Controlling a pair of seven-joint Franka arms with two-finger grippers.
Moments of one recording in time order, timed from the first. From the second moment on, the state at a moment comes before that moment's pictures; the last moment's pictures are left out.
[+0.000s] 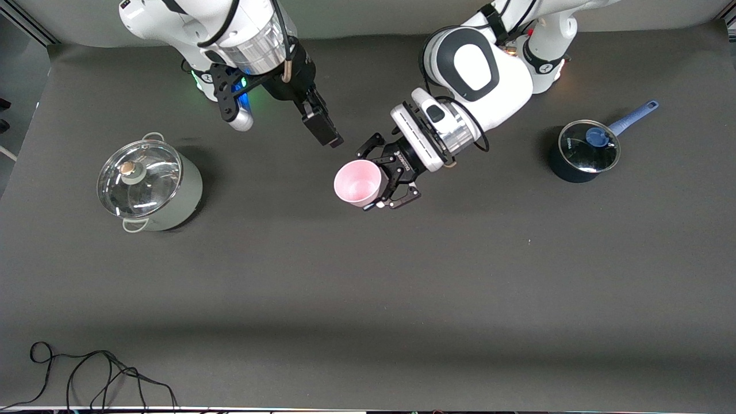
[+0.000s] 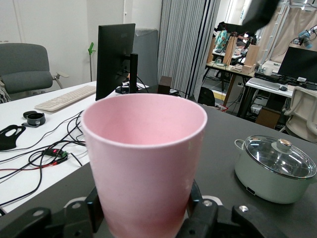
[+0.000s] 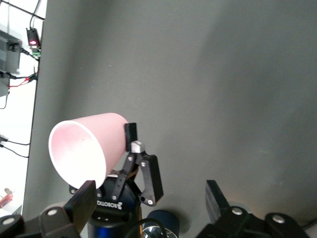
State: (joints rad) left arm 0.16 0.44 -1.10 -1.73 -1.84 3.13 2.11; right arm 0.62 0.32 0.05 -1.11 0.18 1.66 1.83
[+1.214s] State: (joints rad) left arm 0.16 0.44 -1.09 -1.73 -1.84 3.13 2.11; right arm 0.64 0.47 0.05 -1.05 0.11 1.79 1.81
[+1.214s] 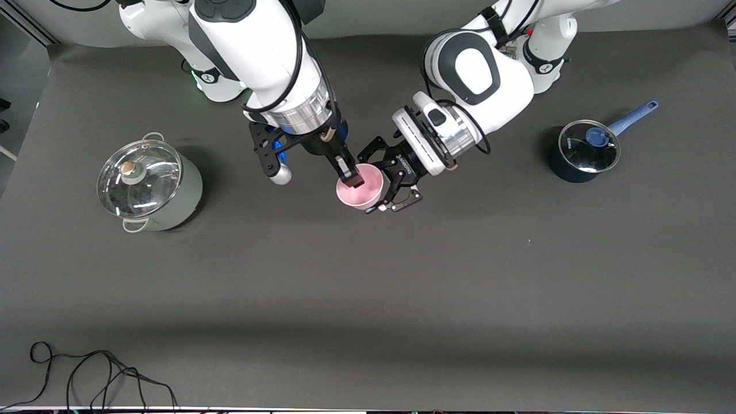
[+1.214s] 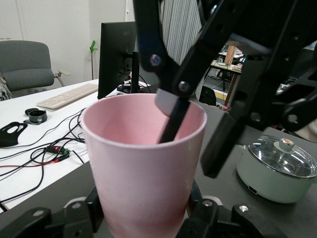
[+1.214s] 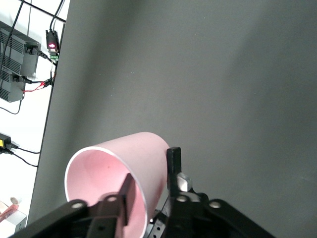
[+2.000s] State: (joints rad) left arm 0.16 0.45 -1.09 -1.72 -1.84 3.14 2.11; right arm 0.64 0.47 0.04 -1.03 0.11 1.79 1.79
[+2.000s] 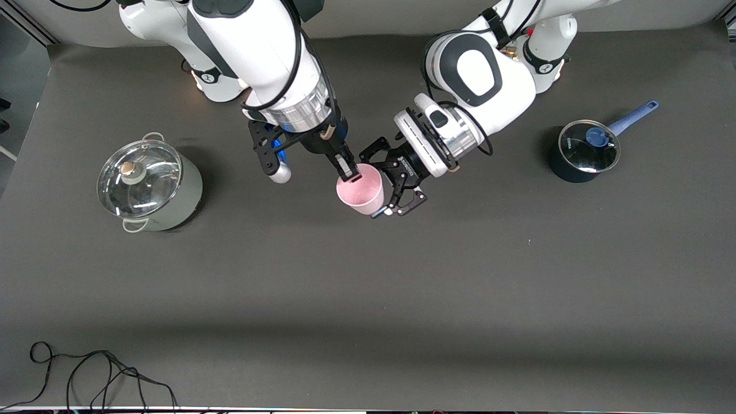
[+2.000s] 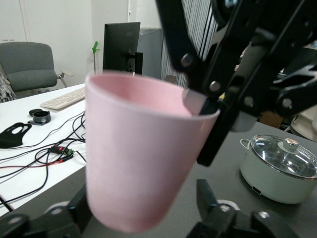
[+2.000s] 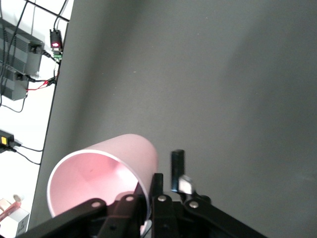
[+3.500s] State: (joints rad) left arm 0.52 0.52 -1.22 -1.85 -1.82 2.99 2.07; right arm 0.15 0.42 -0.06 -1.08 0.08 1.41 0.24
